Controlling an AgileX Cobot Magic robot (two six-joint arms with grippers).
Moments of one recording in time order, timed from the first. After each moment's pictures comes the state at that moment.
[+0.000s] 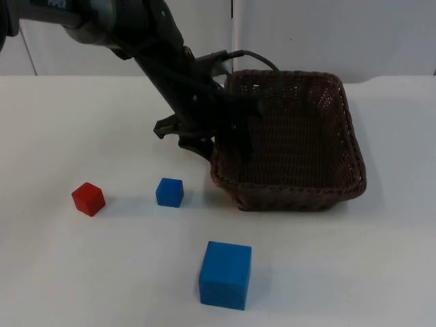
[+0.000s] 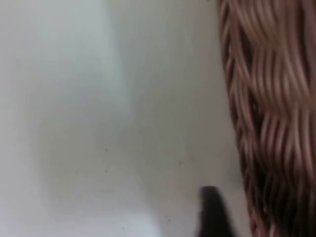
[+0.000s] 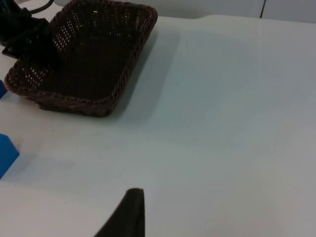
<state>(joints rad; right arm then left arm) 0.14 0.00 -0.52 0.03 1.09 -0.06 -0.37 2.49 -1.94 -0.53 0.88 0.16</state>
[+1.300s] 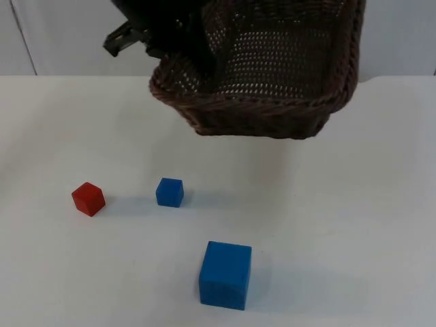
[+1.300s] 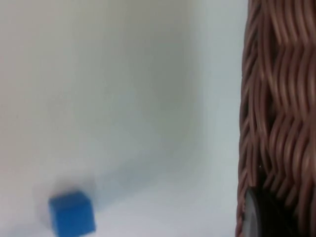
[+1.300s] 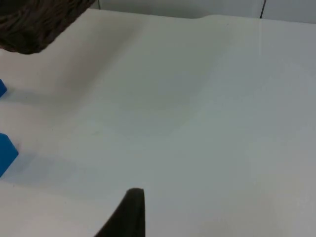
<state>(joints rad) 0.14 0.00 -0.52 0.03 1.09 -0.07 -0.27 2.10 -1.77 -0.61 1.08 0.18</state>
